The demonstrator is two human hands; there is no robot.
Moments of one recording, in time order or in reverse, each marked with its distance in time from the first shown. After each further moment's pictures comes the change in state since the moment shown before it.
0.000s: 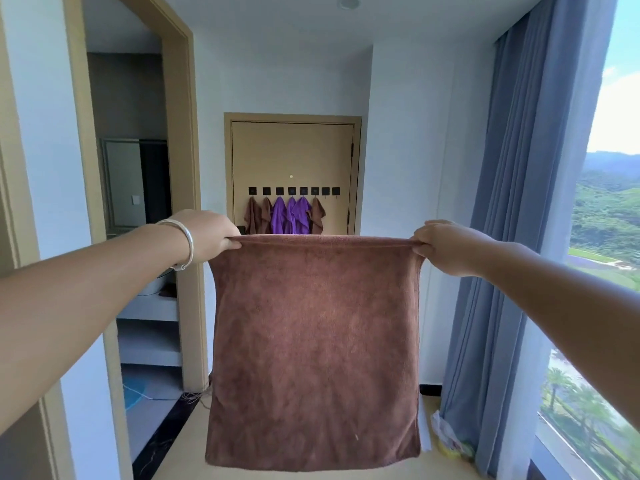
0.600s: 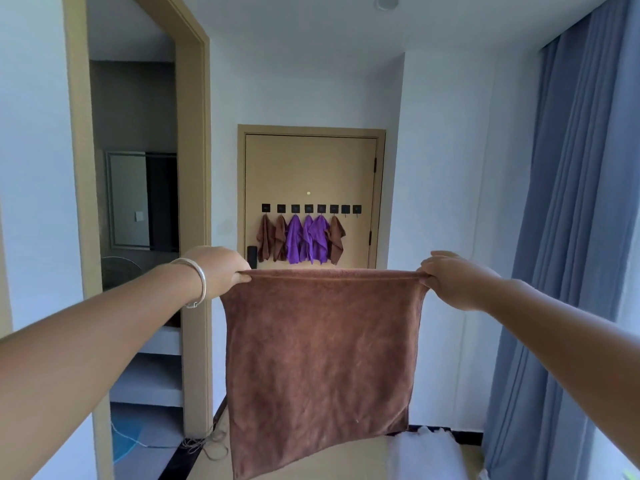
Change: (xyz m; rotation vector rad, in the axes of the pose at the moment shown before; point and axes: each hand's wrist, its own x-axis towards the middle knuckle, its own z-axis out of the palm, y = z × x) left_hand 0.142 -0.135 0.120 -0.055 -0.038 -0.020; right_hand 0.218 -0.052 0.098 -0.041 0.003 -0.001
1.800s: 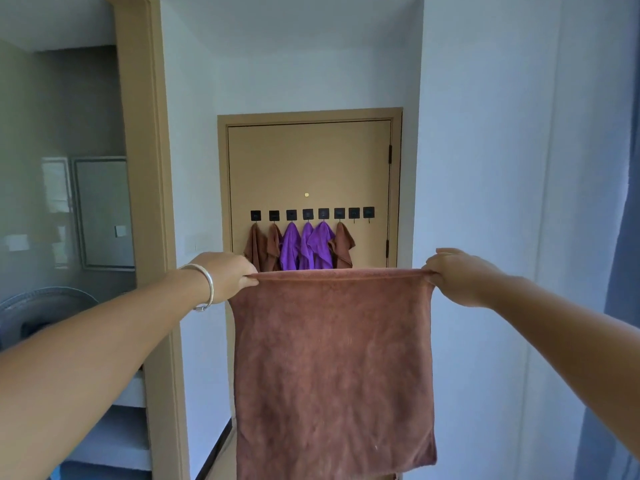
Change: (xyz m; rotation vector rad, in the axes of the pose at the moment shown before) left_hand 0.416 0.012 0.134 -0.032 -0.004 -0.043; right_hand 0.366 0.202 0.179 0.076 -0.016 0.025
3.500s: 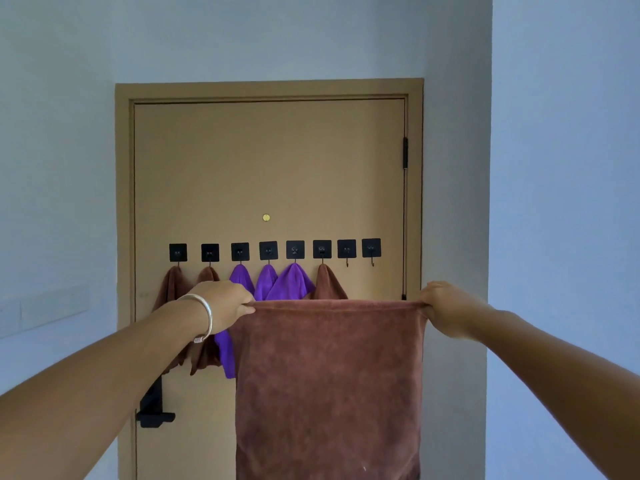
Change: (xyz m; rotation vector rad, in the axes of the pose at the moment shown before) left_hand 0.637 -0.084 0.219 -0.047 0.017 0.060; right_hand 0.592 0.173 0.234 0.031 0.065 0.055
